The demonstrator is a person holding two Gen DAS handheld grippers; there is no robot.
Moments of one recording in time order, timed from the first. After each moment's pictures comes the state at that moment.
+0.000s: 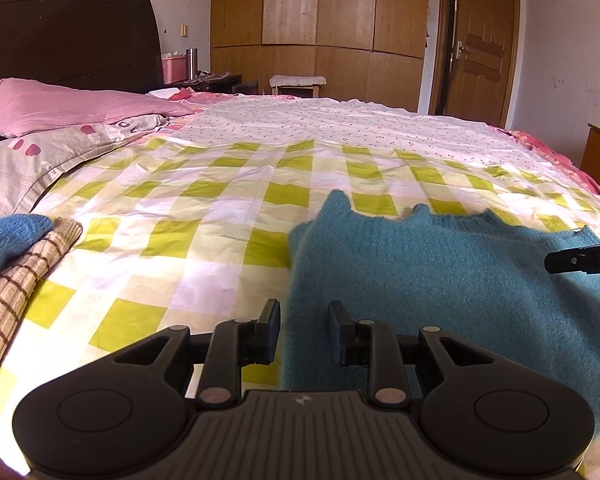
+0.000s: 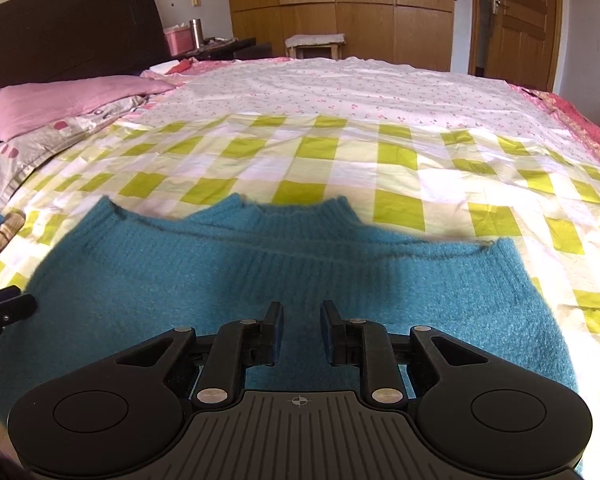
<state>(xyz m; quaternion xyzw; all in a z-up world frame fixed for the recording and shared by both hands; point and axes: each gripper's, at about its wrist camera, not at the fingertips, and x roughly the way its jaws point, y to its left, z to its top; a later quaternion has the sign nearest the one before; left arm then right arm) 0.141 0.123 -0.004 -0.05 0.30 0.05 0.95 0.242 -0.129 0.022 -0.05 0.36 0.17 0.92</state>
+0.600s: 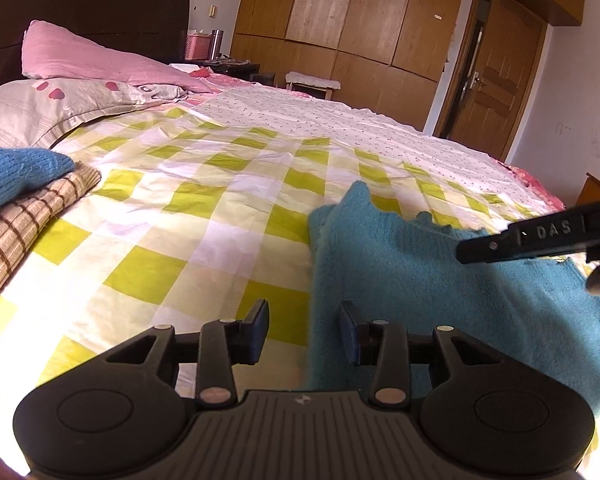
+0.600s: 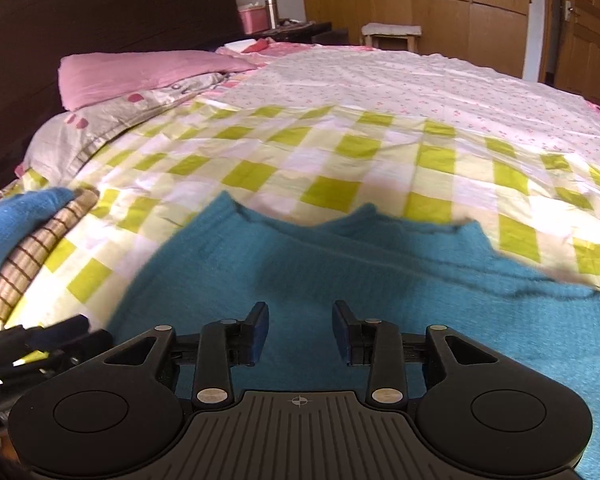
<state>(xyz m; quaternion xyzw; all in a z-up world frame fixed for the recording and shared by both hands) 0.105 0.152 -0.013 -0.14 0.29 0.05 0.95 0.242 -0.032 0.040 -0.06 0.39 0.27 0.88</state>
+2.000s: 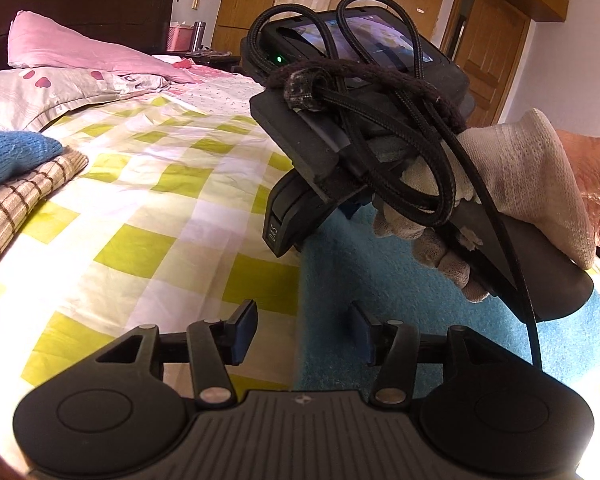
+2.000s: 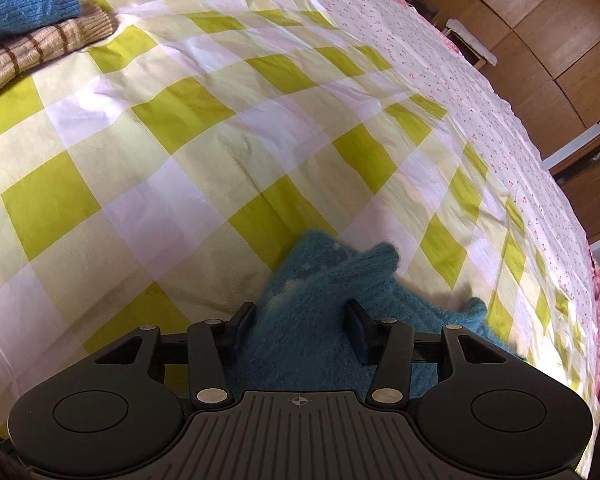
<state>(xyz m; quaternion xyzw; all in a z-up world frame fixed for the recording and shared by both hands) 0.098 0.156 -0.023 -0.14 0.30 0.01 0.94 0.258 0.155 -0.021 -0.38 0.41 0.20 0.81</state>
